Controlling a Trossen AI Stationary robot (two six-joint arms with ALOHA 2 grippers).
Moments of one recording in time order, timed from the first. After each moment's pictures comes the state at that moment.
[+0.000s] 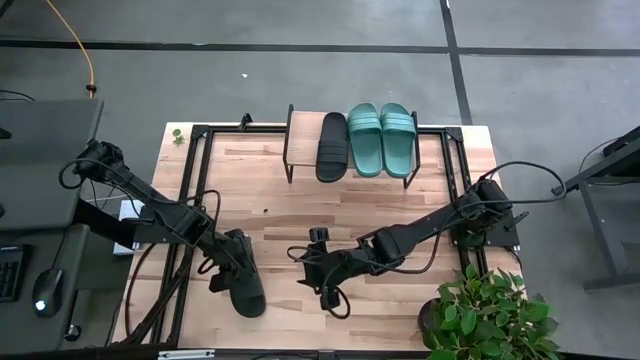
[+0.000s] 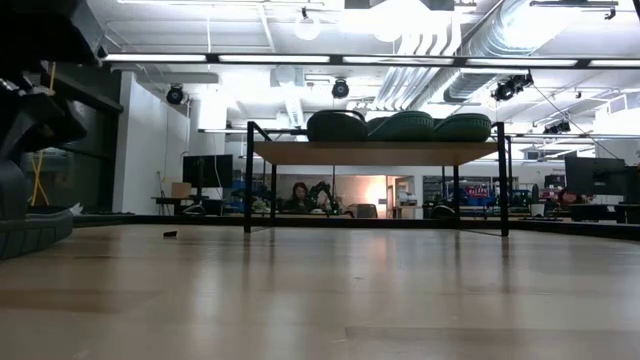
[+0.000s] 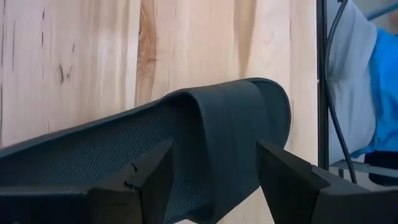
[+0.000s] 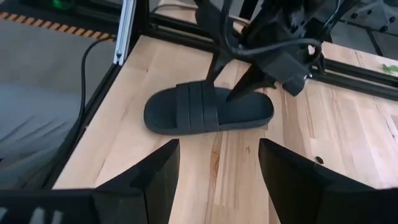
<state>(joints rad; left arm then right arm) -0.44 1.07 0.53 -0.42 0.11 -0.71 0.43 1.90 1.69 -0.39 0.28 0.00</state>
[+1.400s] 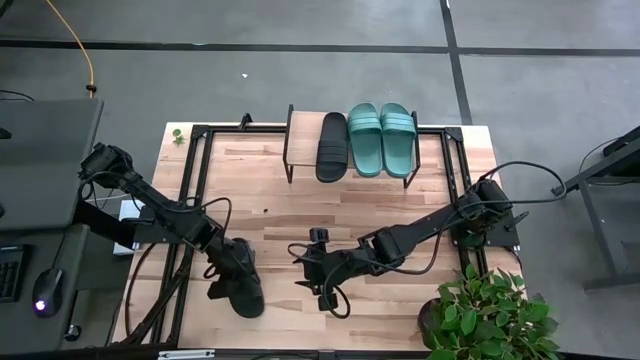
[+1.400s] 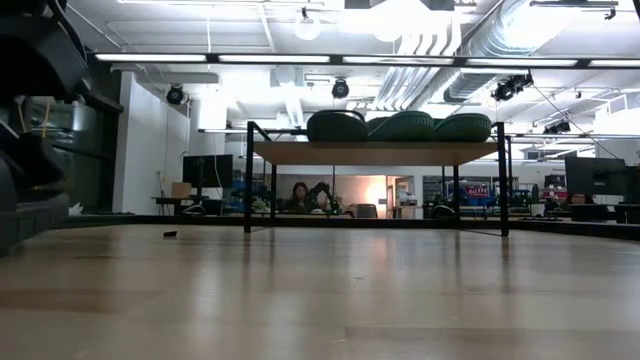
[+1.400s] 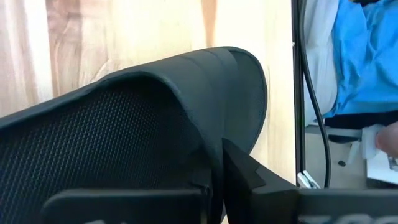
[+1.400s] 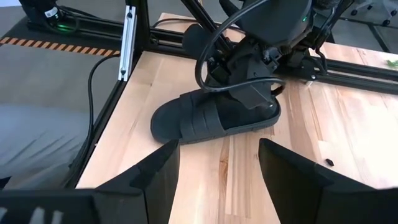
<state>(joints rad) -0.44 1.22 0.44 -0.17 0.33 -0.68 0.43 1.90 1.69 -0.36 0.28 0.06</state>
